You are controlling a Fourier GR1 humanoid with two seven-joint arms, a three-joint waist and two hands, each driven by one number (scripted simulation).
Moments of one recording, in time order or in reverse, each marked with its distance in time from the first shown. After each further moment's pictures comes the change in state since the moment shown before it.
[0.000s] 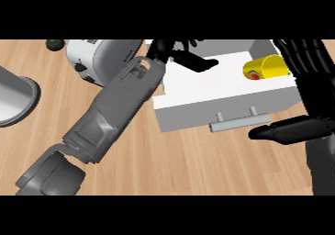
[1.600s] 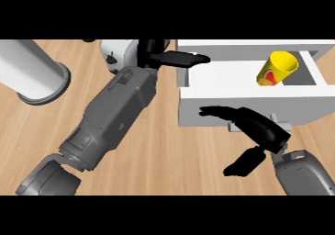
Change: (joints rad) left arm 0.128 0.011 0.072 -0.125 0.363 -0.017 -0.330; right arm 0.092 -0.143 0.423 0.185 0.433 0.239 -0.015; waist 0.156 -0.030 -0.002
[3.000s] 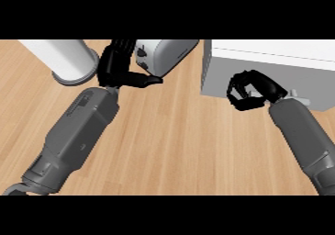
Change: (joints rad) left arm 0.325 0.160 -0.012 -0.297 0.023 -0.191 0.041; right arm -0.468 0.015 -0.218 1.018 0.108 -0.196 -0.503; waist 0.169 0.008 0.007
